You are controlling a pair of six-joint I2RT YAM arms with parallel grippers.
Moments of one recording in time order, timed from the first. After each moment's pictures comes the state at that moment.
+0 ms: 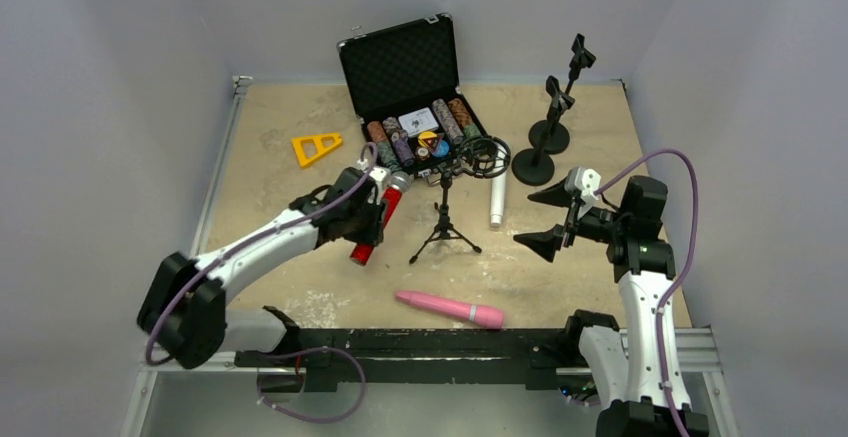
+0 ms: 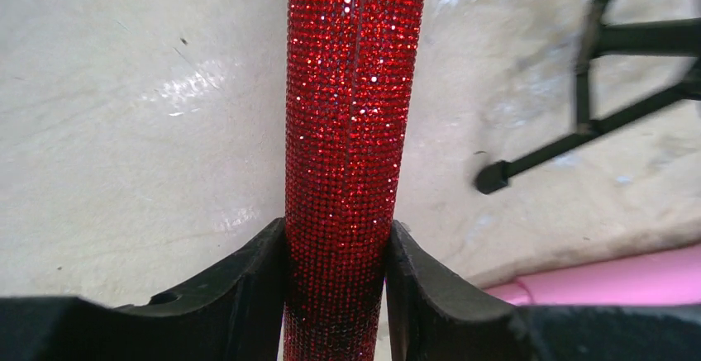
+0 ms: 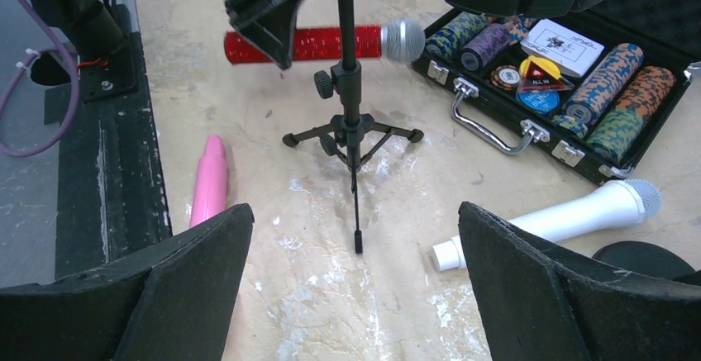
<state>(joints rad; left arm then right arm) -0.61 1.39 0.82 -0.49 -0.02 -0.30 -0.19 0.75 0.70 -0.52 -1.30 -0.54</state>
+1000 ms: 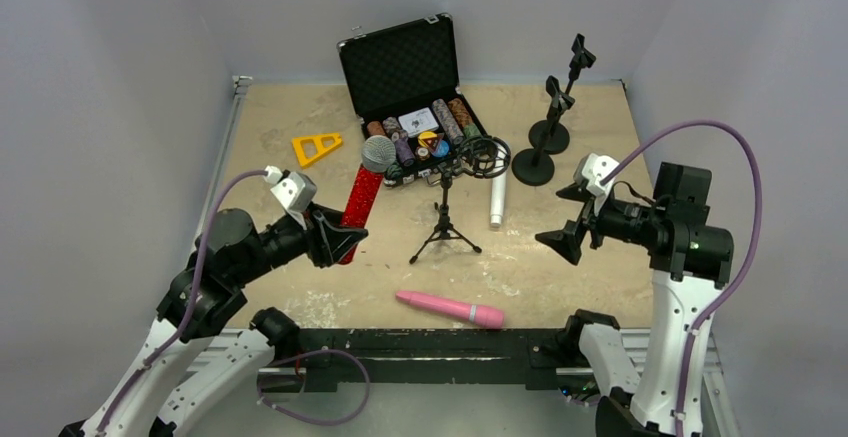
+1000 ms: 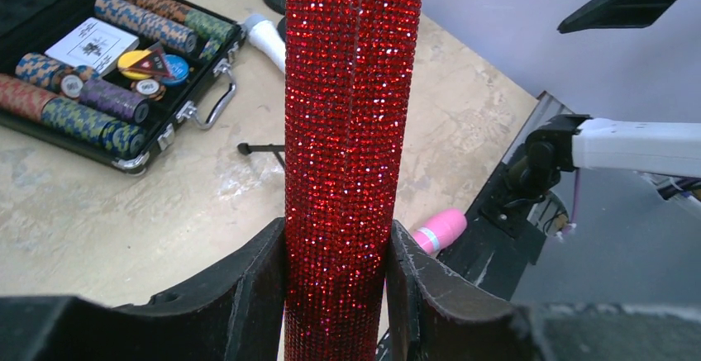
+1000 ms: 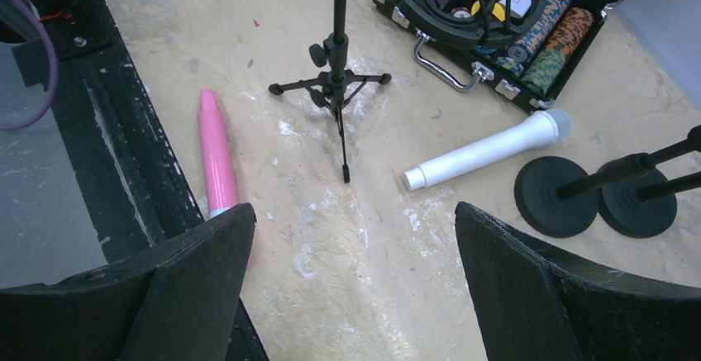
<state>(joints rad) -0.60 0.49 0.86 -0.53 0.29 -0.25 -0.22 0.83 1.27 -1.30 -1.05 -0.87</state>
